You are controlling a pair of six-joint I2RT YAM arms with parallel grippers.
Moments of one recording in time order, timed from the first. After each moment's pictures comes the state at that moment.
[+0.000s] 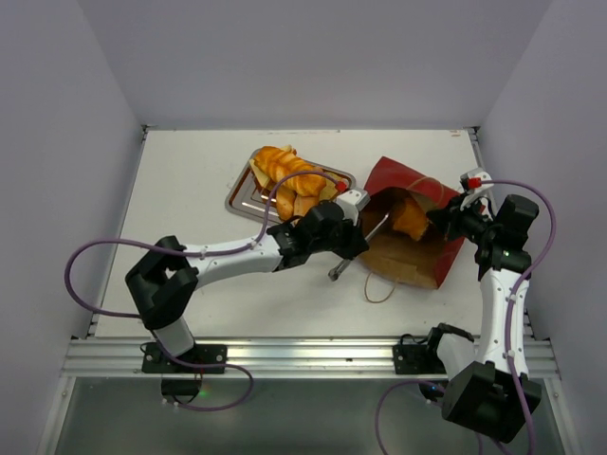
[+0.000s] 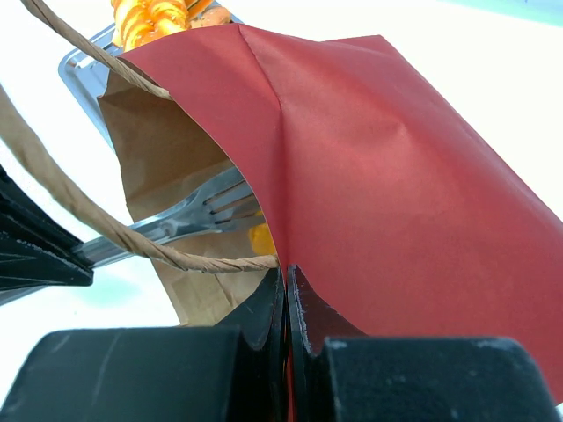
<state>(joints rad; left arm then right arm) -1.00 1.71 1.17 0.07 0.08 -0.48 -0.37 0.91 0.78 -0.36 -0.86 -0.25</state>
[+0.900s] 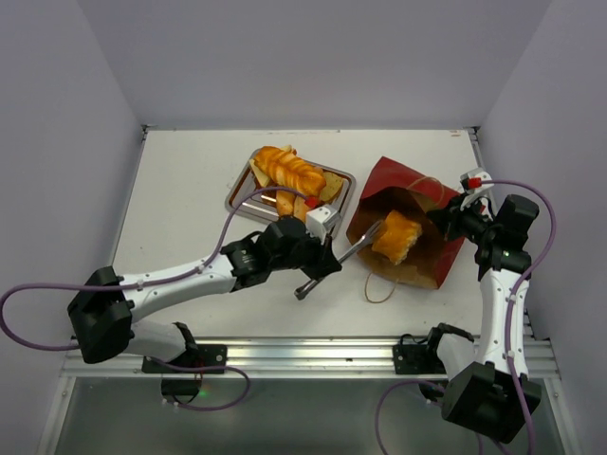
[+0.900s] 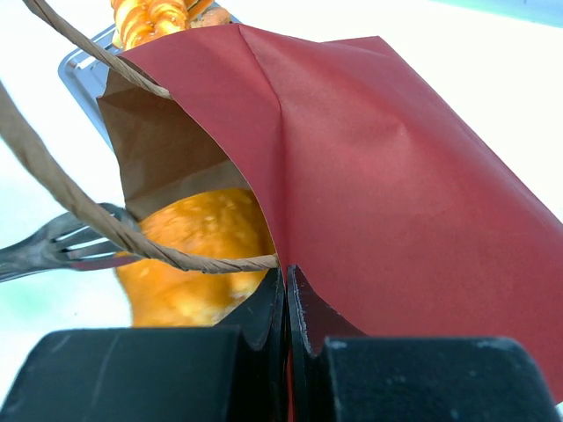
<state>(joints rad) -1.00 1.38 0.92 -0.03 0.16 -0.45 -0.37 0.91 0.78 -0.36 -0.85 -0.25</state>
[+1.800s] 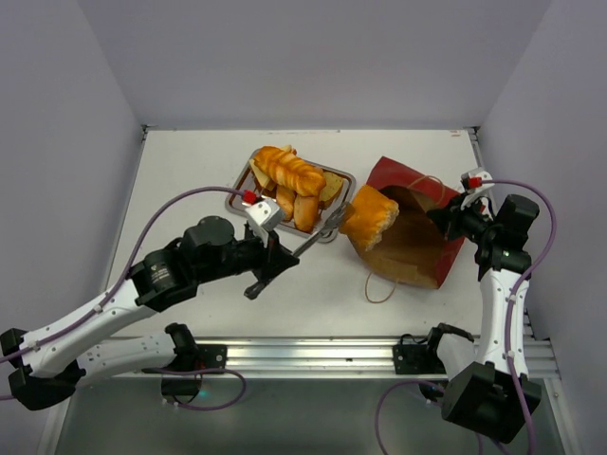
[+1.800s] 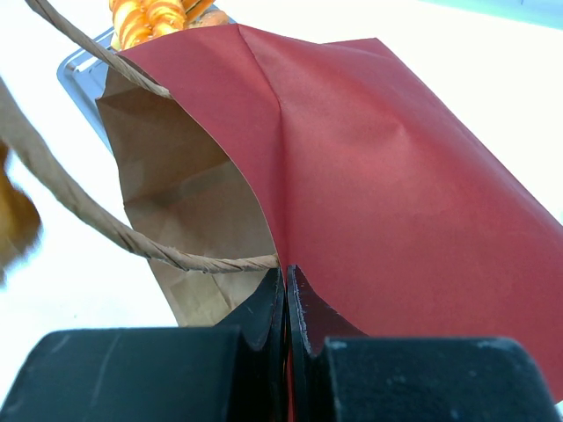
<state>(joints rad) -1.00 0.88 1.00 -0.48 0.11 -0.31 -0.37 0.91 0.78 -0.36 -0.85 -0.24</state>
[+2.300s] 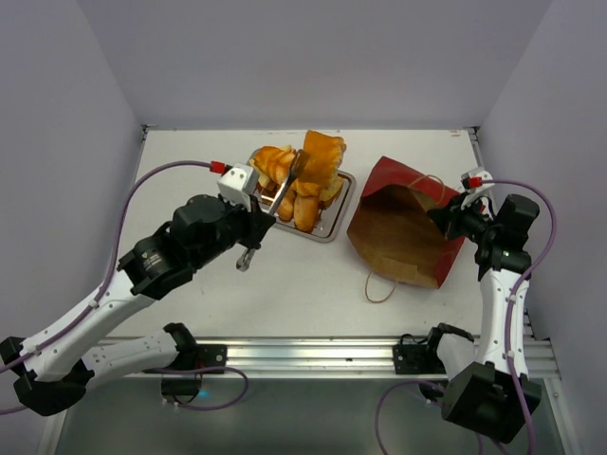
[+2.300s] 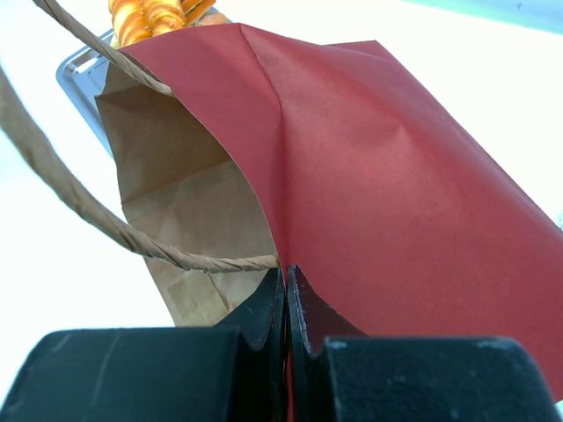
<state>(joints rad) -0.89 0.92 1.14 -0.56 -0.18 -0.34 -0.37 0.91 0.78 -0.35 -0.85 -0.24</state>
